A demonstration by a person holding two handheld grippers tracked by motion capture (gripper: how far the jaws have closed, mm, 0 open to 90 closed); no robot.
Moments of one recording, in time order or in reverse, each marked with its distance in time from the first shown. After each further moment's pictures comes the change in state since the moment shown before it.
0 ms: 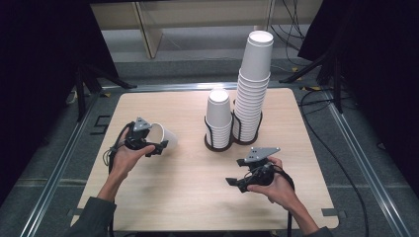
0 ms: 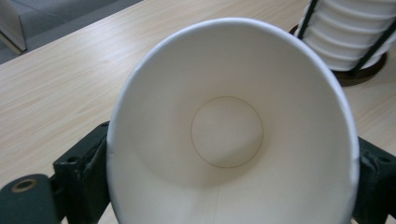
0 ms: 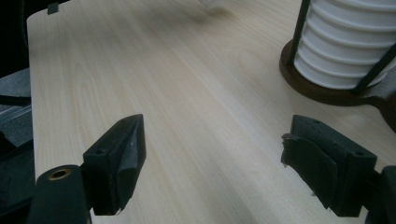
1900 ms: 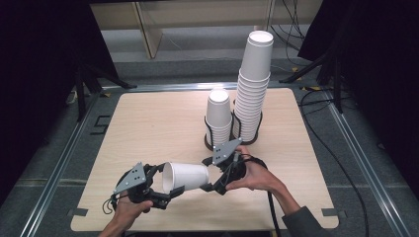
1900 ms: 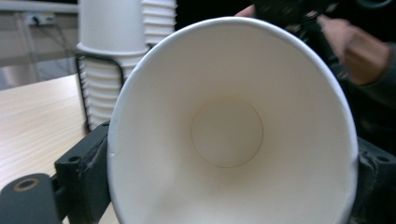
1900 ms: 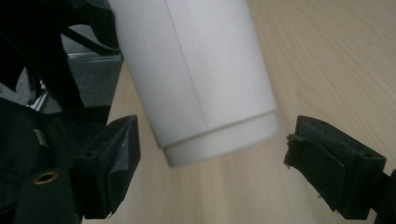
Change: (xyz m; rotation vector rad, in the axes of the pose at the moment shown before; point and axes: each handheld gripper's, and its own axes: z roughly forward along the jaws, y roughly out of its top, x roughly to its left) left arm -0.105 -0.074 -0.068 -0.509 -0.490 0.001; right arm 0.031 0.067 0.041 0.040 0.317 -0.345
